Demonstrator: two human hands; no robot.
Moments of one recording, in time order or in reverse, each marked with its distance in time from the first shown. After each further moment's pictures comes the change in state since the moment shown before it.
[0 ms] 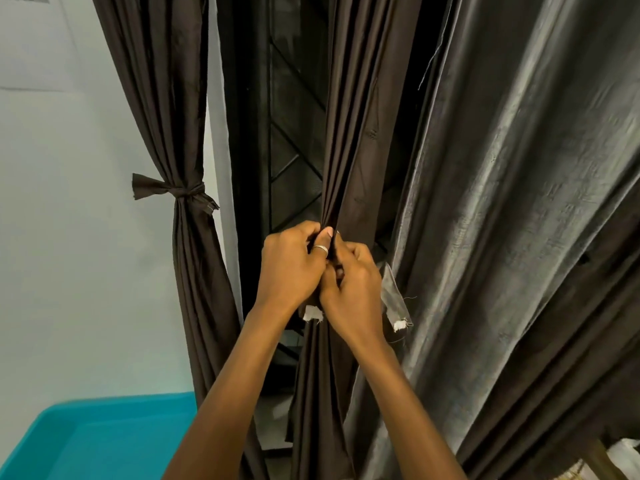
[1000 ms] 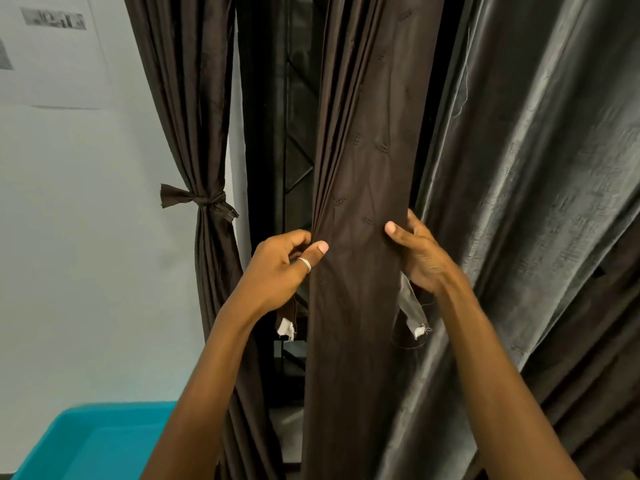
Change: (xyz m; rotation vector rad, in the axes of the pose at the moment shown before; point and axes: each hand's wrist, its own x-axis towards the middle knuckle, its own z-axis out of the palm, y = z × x) left_hand 0.009 -0.017 -0.048 -0.228 -0.346 -0.097; right_hand 0.103 0.061 -0.063 0.923 -0.442 0.433
